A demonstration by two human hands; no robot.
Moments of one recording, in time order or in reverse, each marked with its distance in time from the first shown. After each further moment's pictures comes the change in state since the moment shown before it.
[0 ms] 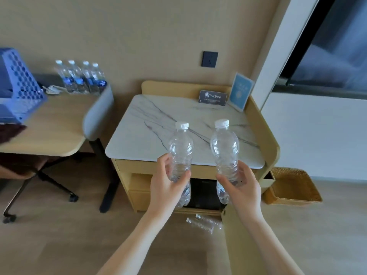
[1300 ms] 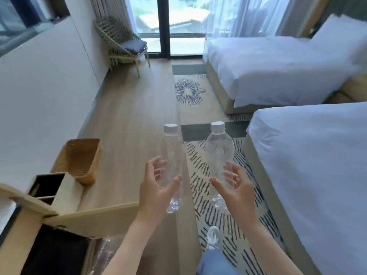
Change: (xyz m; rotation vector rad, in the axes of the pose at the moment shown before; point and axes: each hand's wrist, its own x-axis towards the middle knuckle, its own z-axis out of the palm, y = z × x) left_hand -0.235 0.070 0.216 -0.157 -1.631 0.442; right_hand -0.369 0.009 -0.145 -0.207 1.525 0.447
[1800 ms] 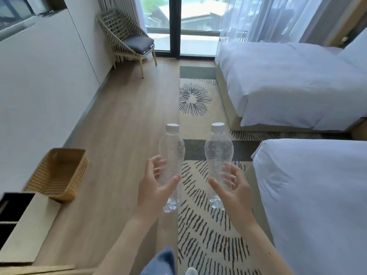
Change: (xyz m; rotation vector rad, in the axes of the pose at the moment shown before) left_hand 0.281 0.032 0.175 0.008 0.058 -0.080; right_hand 0.337 0.040 -0.041 0.052 -0.099 0.021
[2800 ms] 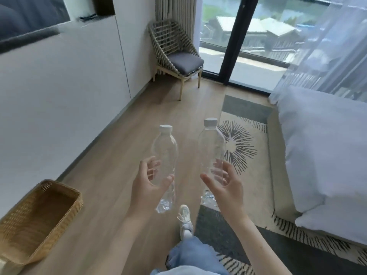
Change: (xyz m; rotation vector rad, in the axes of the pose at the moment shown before) left_hand 0.648 -0.080 -0.030 -0.057 0.310 -0.123; right_hand 0.649 -0.024 0.326 -0.085 -0.281 -0.049
